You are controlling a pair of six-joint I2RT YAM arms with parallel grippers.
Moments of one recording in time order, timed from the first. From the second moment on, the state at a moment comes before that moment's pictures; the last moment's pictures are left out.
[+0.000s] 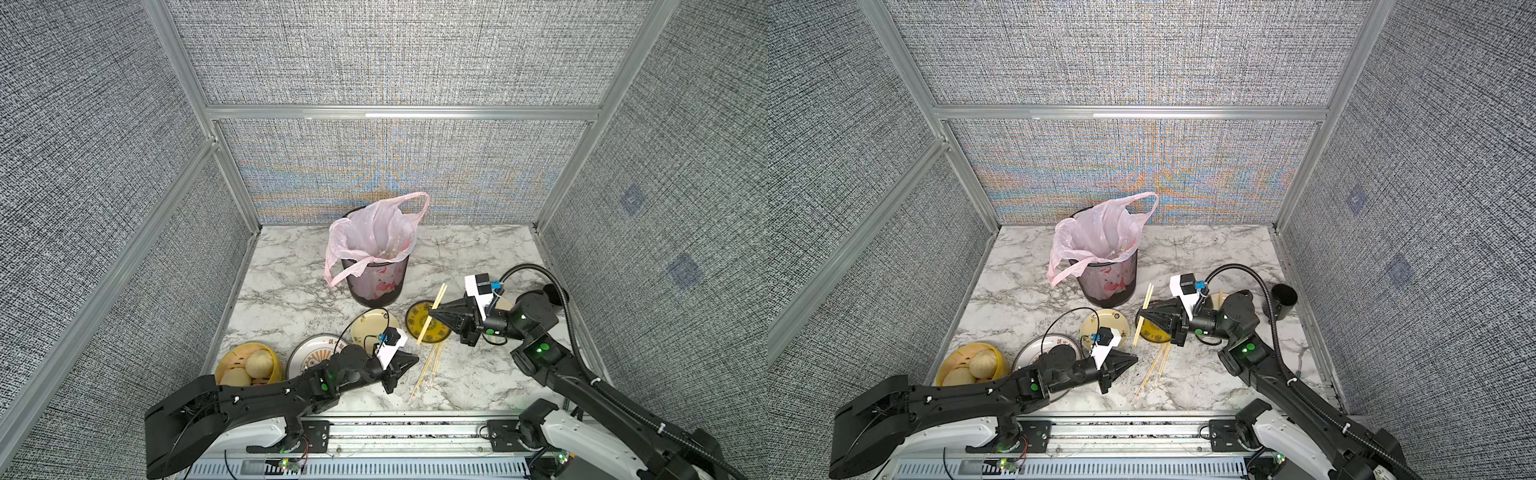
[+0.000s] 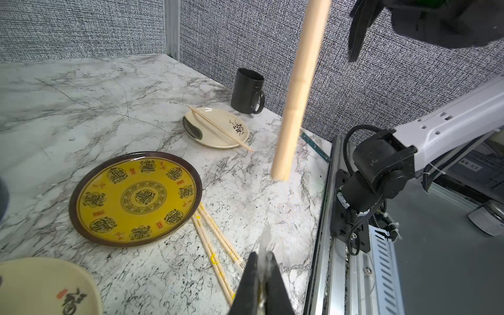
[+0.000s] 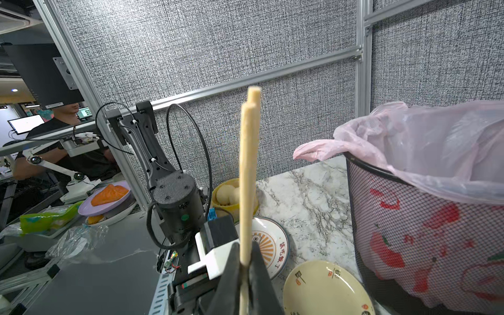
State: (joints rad) left arm -1.13 1.08 0.29 0.57 0.15 -0.28; right arm 0.54 0.91 0.59 0.48 -0.85 0.34
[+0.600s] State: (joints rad) left arm -0.90 1.24 1.21 -0.04 -0.37 -0.09; right arm 0.50 0.96 0.68 -0.02 -0.47 0.38
